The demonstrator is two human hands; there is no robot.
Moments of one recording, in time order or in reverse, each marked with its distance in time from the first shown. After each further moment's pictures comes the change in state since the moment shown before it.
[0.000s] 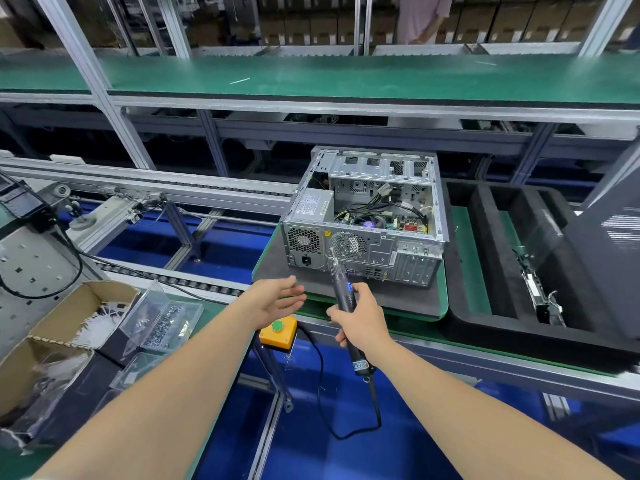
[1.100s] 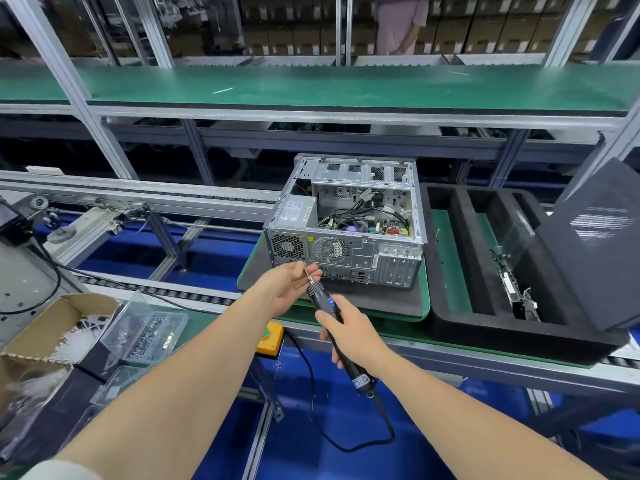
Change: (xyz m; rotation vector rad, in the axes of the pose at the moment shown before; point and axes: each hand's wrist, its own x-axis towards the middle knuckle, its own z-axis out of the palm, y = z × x) left_hand 0.000 0.013 0.070 -0.075 -0.122 0.154; right_hand -0.027 -0.001 -0.020 -0.070 -0.205 -0.093
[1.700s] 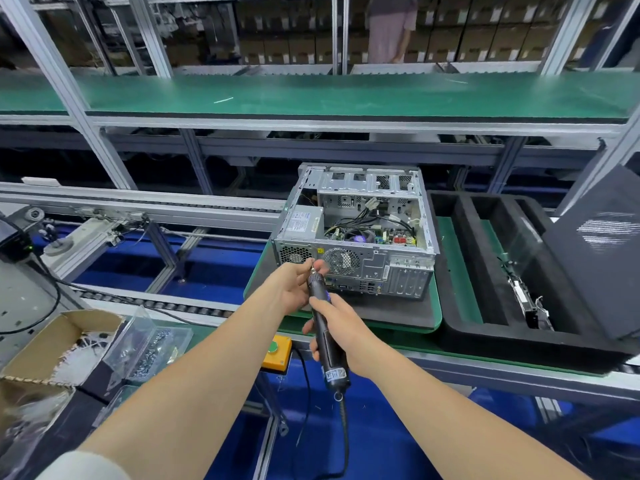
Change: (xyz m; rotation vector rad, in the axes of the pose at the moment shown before) left_hand 0.017 0.029 -0.001 -0.241 0.002 -0.207; right_hand 0.022 -0.050 0.029 0.501 -0.071 0.204
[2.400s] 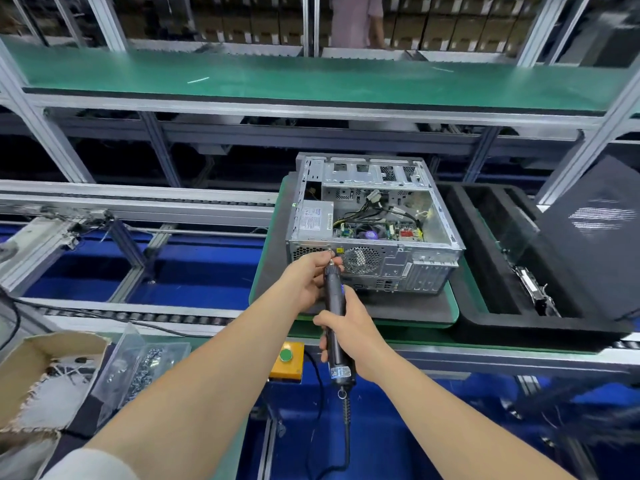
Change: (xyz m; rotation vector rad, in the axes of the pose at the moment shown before) left_hand 0.043 0.029 -0.024 0.235 -0.128 0.045; right_hand 0.039 0.010 0.047 -0.048 0.209 -0.138
